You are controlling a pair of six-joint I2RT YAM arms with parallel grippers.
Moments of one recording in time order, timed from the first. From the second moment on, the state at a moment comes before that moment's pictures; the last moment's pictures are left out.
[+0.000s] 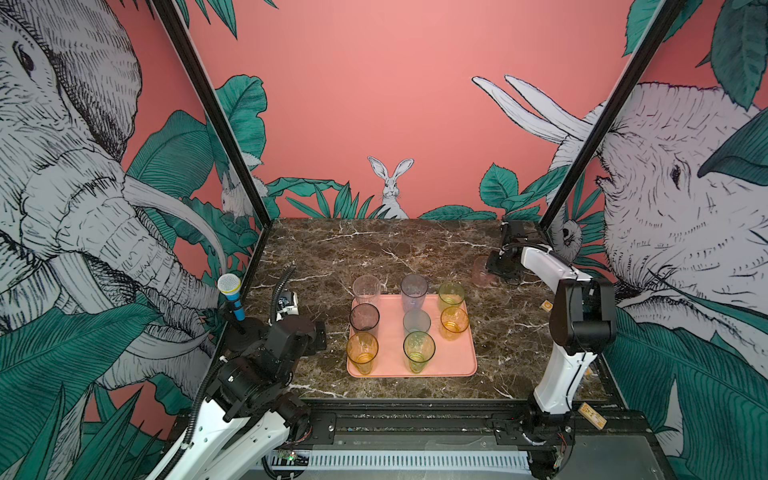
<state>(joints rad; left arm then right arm) -0.67 0.53 0.82 -1.05 -0.56 -0.50 0.06 1.91 1.47 -0.71 0.02 0.42</state>
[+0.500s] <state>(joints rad) -0.67 0.54 0.82 -1.05 -0.56 -0.50 0.06 1.91 1.47 -0.71 0.00 0.42</state>
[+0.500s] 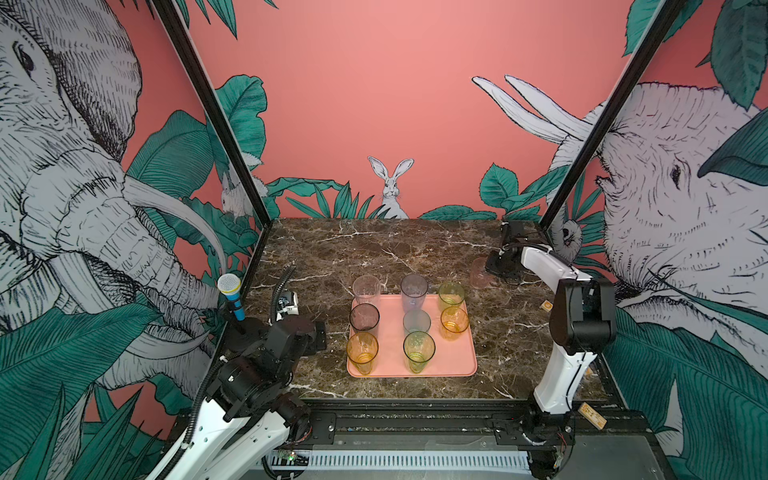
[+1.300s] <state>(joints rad) -0.67 0.54 0.82 -1.05 -0.56 -0.50 0.06 1.83 1.47 -0.81 -0.01 0.39</state>
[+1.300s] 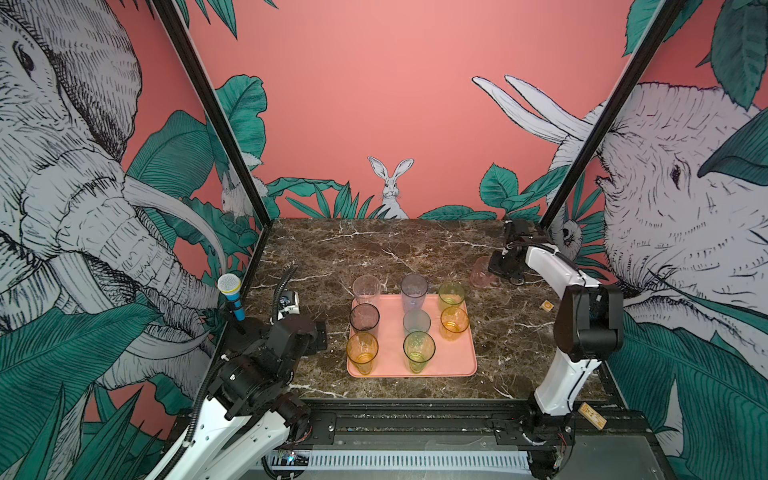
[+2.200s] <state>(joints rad) -0.67 0.54 0.82 -1.05 -0.56 -0.50 0.08 1.35 1.23 -1.05 -0.06 0.34</state>
